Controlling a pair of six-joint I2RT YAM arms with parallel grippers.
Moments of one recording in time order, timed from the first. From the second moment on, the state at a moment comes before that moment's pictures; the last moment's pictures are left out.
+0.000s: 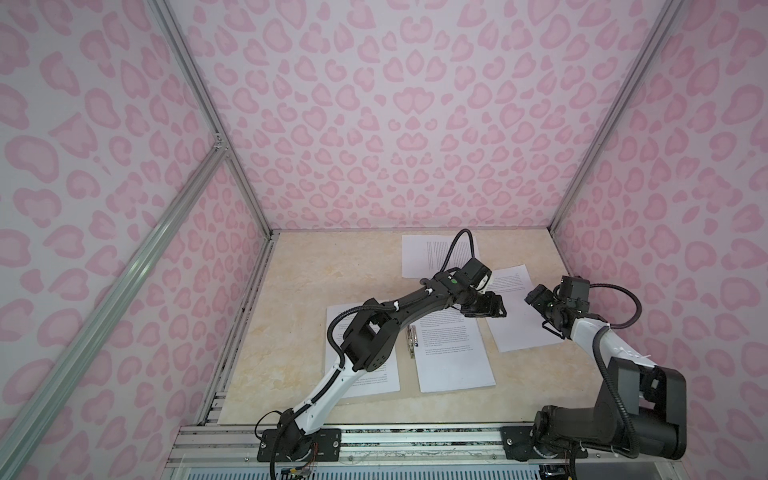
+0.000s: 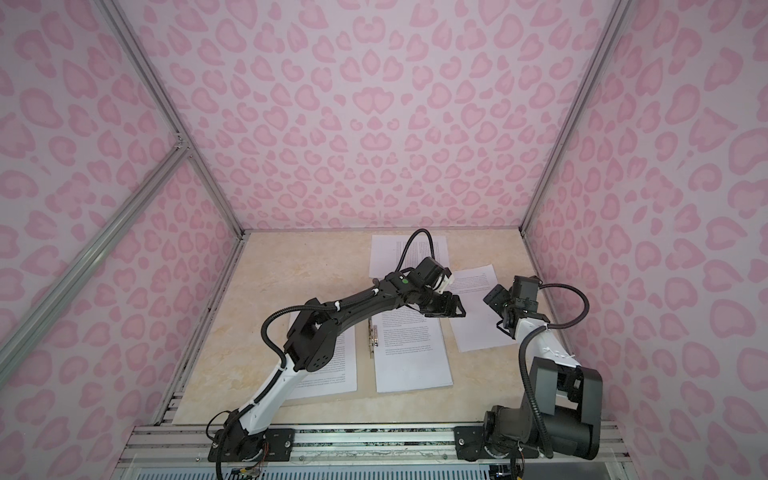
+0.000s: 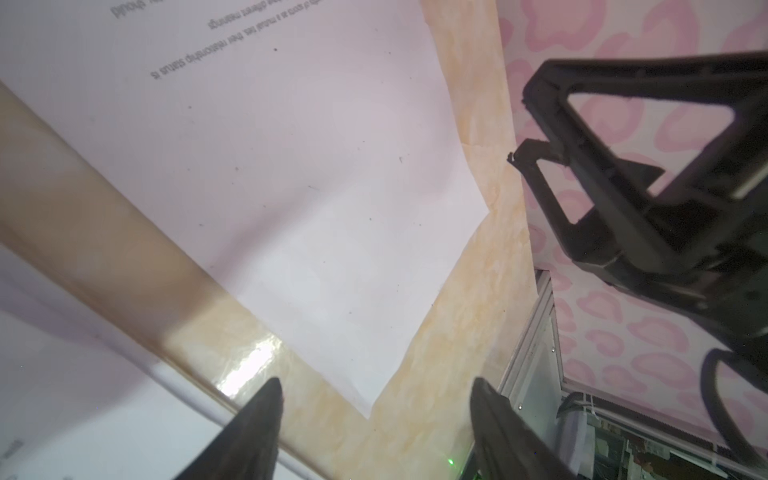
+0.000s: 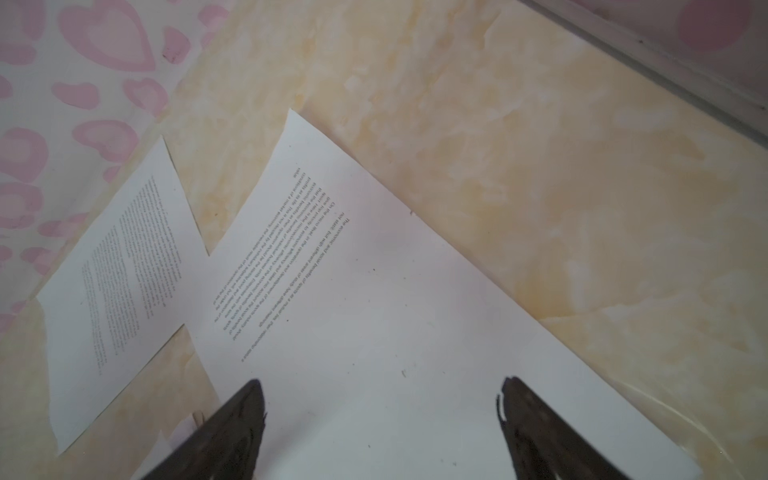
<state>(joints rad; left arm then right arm) -0.93 2.50 2.20 -0.58 0.48 -0.70 -0.25 1.39 0.71 -0.17 -0.05 0.58</state>
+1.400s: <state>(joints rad) -0.90 2.65 2.28 -0.25 0.43 -1.06 -0.38 1.68 0.66 0.25 -0.31 0.68</state>
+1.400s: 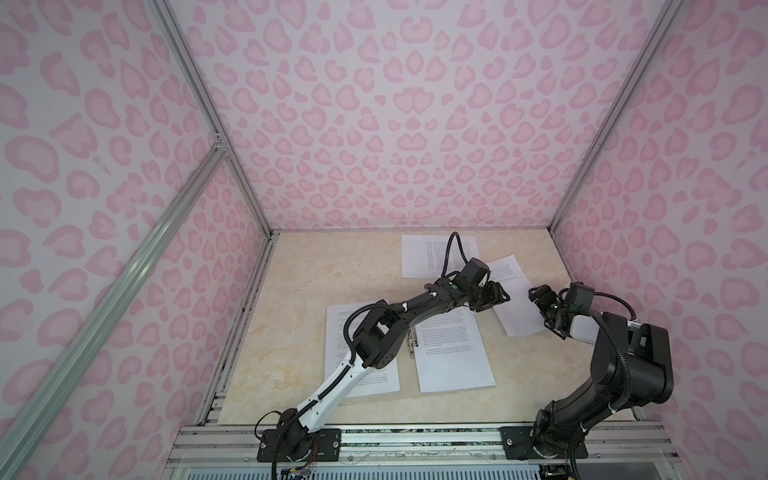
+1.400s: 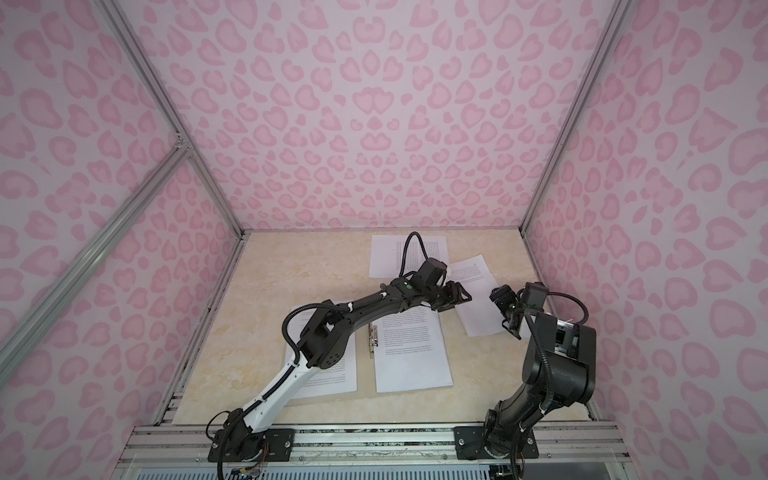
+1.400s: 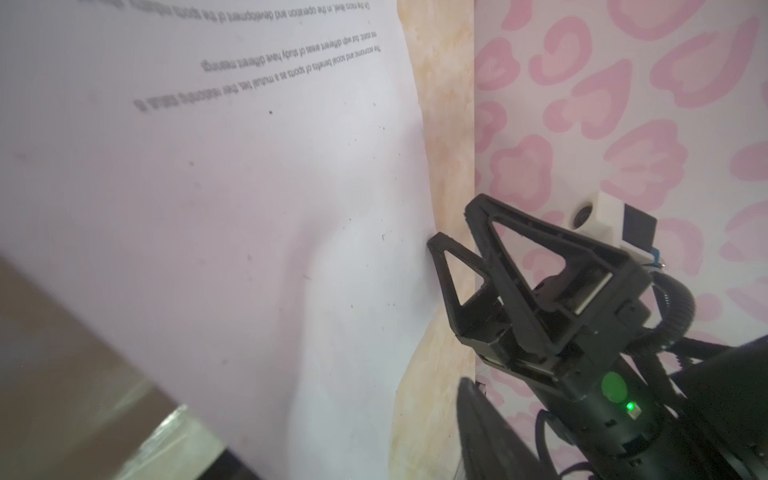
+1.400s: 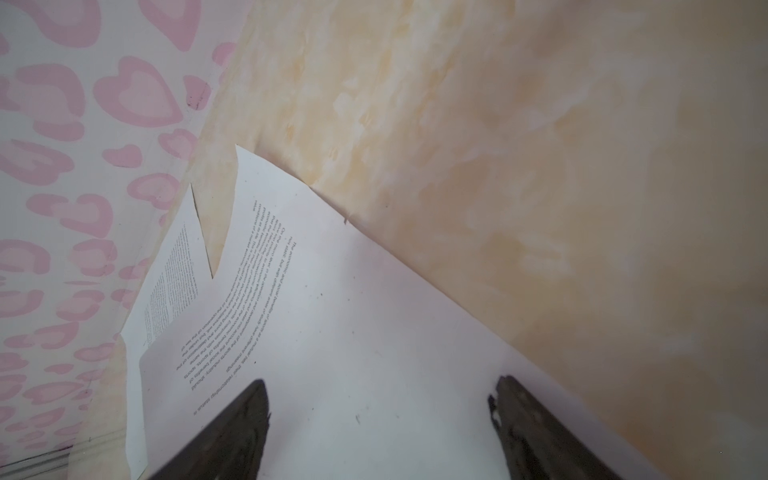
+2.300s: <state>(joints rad) -0.72 2.41 1.94 -0.46 0.54 -0.49 -0.20 1.29 0.62 0.19 -0.46 0.67</state>
